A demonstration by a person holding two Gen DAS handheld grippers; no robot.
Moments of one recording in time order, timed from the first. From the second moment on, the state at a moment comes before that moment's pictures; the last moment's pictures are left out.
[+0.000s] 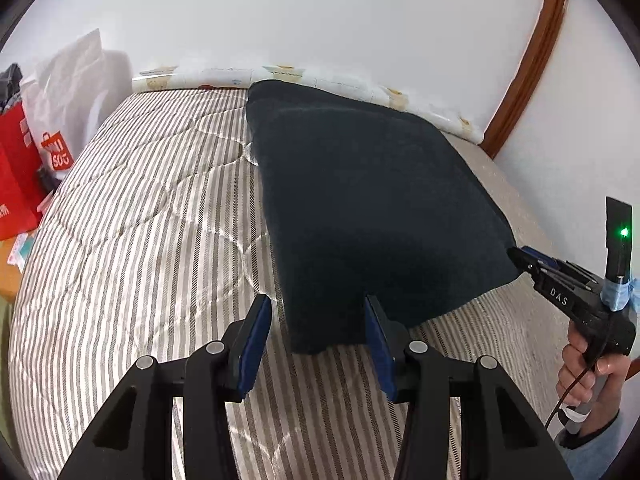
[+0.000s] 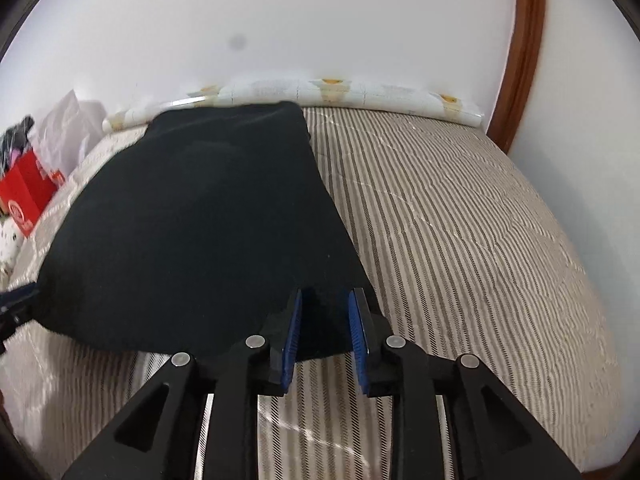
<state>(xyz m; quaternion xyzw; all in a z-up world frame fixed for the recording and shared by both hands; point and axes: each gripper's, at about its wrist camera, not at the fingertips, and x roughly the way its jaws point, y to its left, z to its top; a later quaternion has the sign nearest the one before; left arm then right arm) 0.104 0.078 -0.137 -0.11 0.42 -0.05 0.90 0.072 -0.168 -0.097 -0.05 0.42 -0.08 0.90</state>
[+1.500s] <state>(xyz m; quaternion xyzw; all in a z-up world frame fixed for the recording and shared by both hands) -0.076 0.004 -0.017 -0.04 0.29 0.01 0.96 -0.159 -0.170 0.037 -0.03 0.33 -0.16 0.93</state>
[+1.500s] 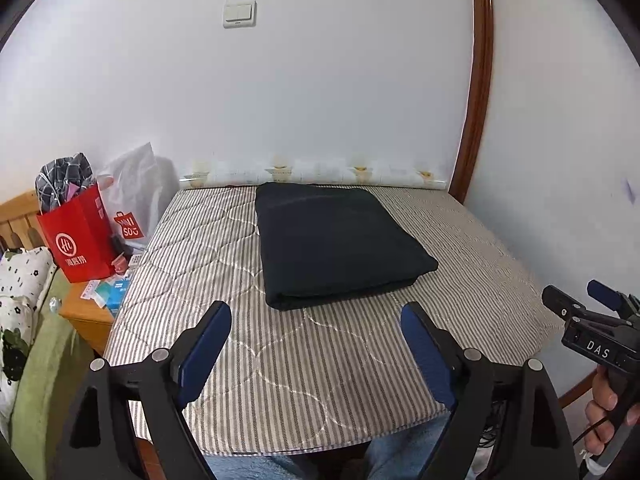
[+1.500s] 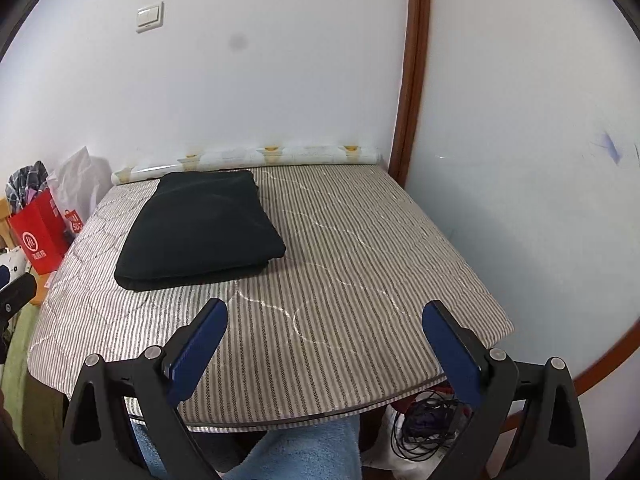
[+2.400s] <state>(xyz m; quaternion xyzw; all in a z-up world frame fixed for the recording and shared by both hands) -0.080 0.009 -0.022 -0.05 0.30 0.01 0.95 -0.162 -0.159 0.039 -0.05 0.32 -0.18 0.93</state>
